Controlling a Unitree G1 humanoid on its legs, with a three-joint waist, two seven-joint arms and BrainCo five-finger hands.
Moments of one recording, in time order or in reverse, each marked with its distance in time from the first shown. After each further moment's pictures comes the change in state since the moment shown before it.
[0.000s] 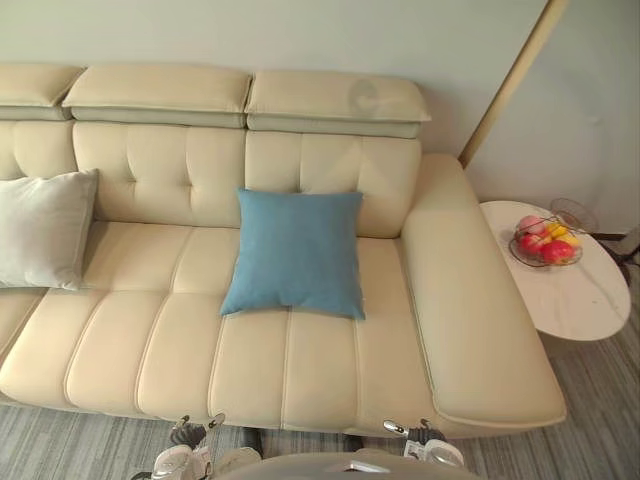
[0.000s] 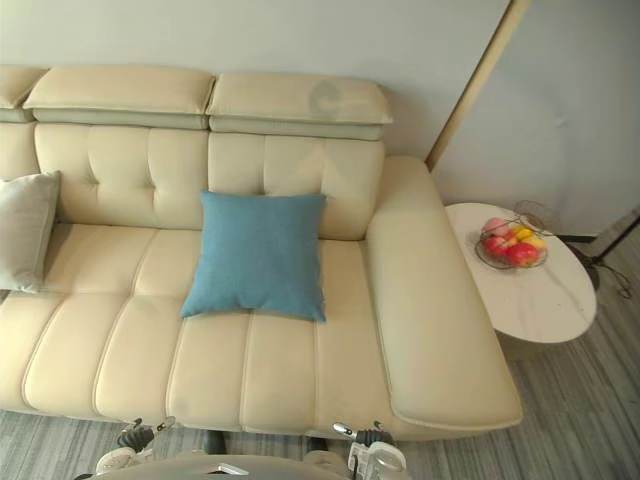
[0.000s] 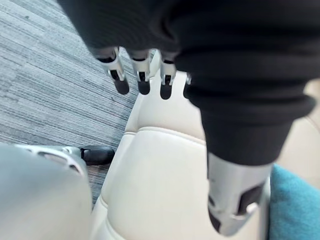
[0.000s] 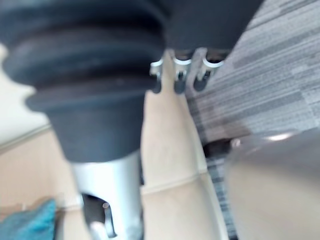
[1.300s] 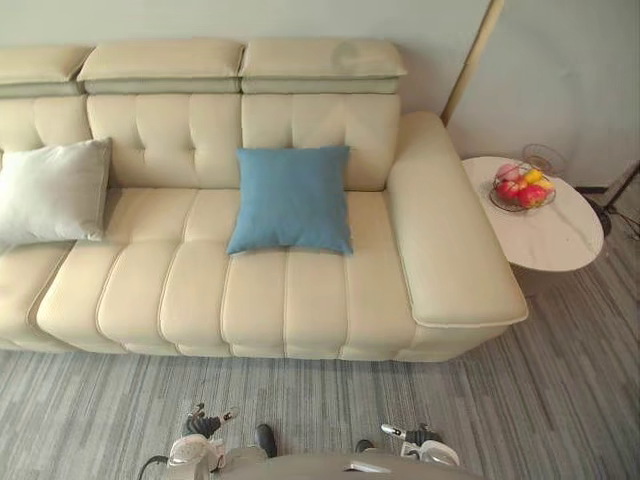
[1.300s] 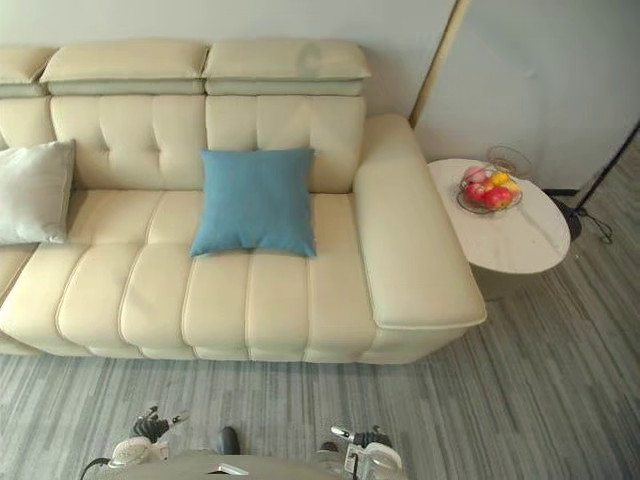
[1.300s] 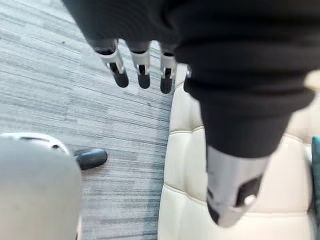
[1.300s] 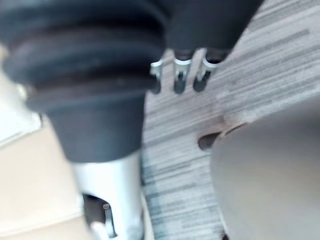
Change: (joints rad) left arm -0.011 -0.032 -0.122 -0.017 0.020 -0.001 0.042; right arm -0.007 0.019 -0.049 0.038 -0.030 0.004 -0.043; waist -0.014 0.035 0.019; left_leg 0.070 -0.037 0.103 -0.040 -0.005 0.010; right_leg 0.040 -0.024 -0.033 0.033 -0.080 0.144
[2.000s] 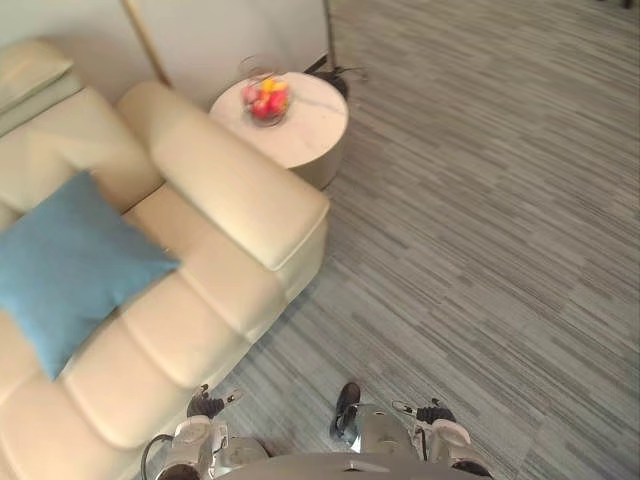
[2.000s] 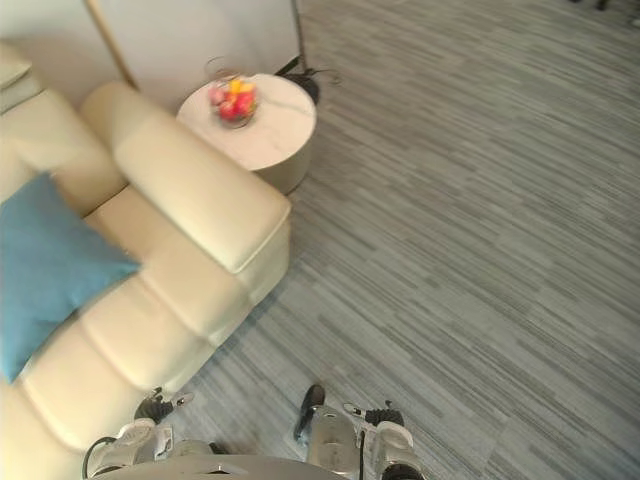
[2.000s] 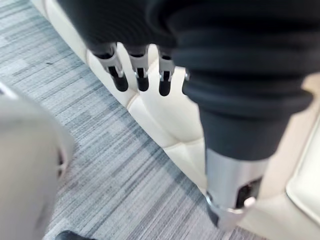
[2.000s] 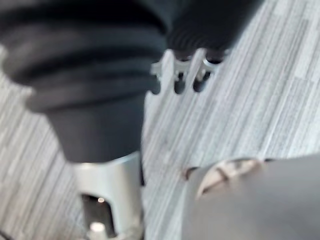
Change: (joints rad) left arm -0.040 -0.013 0.018 0.016 -0.010 0.003 0.001; right arm -0.041 -0.056 0.052 -0.009 0.055 -0.006 -0.032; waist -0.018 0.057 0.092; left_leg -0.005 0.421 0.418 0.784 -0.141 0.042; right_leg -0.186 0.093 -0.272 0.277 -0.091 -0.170
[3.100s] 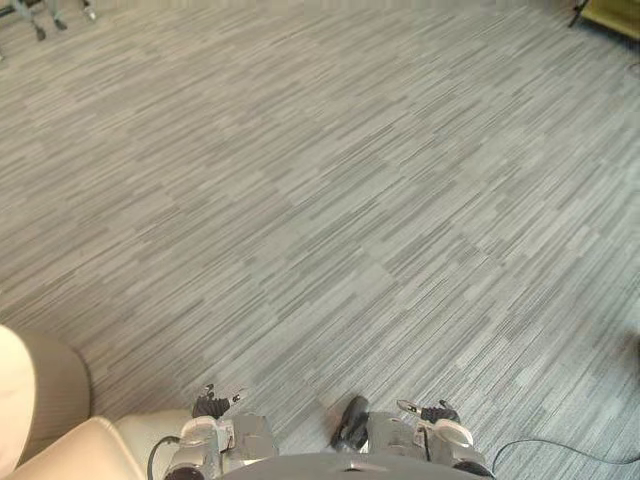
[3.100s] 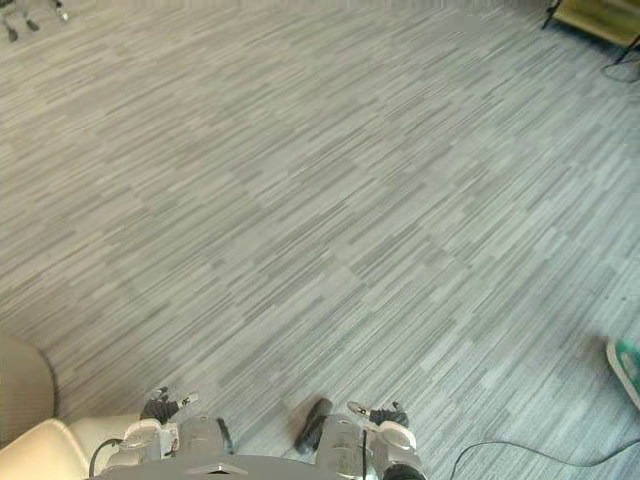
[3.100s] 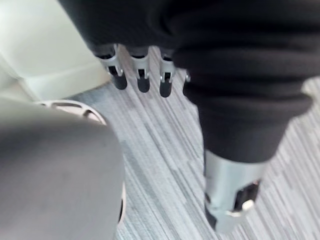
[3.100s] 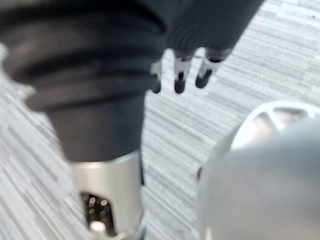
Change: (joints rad) left arm -0.015 0.000 -0.067 -0.045 -0.050 -0.007 0.023; right arm 0.007 -0.021 0.039 -0.001 0.069 -0.022 -0.057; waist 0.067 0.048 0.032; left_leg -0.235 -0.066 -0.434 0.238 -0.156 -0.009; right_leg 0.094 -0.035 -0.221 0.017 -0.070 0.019
